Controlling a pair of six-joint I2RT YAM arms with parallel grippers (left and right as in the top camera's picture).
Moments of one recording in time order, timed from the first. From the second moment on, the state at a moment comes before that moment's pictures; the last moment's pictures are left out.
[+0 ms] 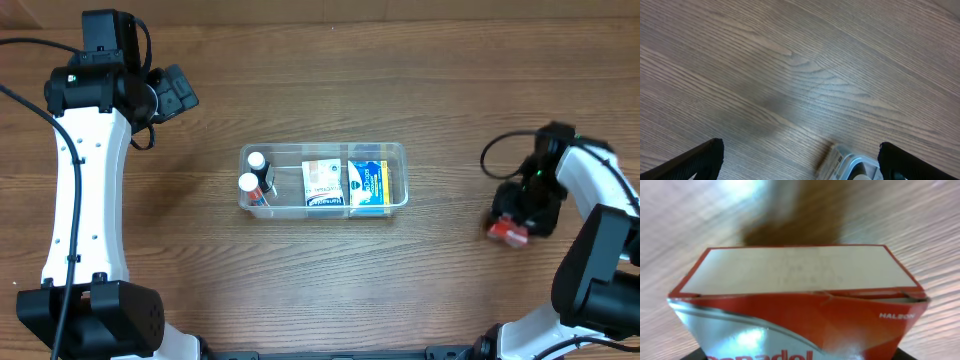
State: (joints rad) left arm 0.08 1.72 1.76 -1.14 -0.06 -0.43; right arm -0.29 1.80 1.18 -1.10 0.01 0.14
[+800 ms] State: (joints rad) left arm 0.08 1.72 1.76 -1.15 -0.06 -0.43; right arm 0.43 1.83 1.42 -0.98 -0.07 0.37
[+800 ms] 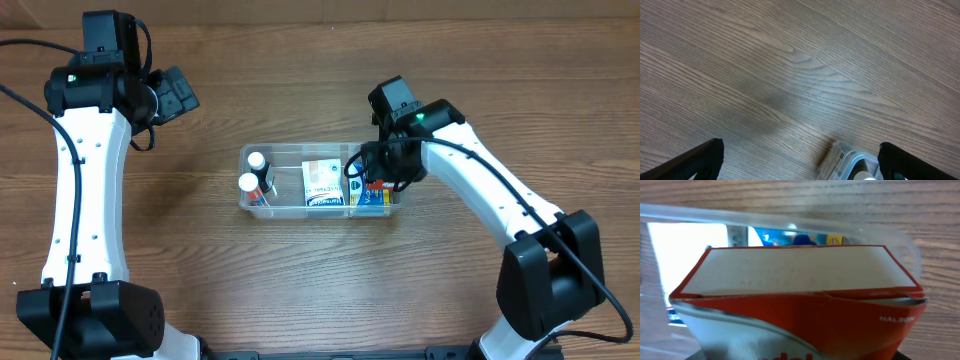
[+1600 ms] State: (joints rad) left arm 0.08 1.72 1.76 -1.06 -0.06 -0.25; right arm 0.07 1.67 1.70 -0.81 0.15 0.38
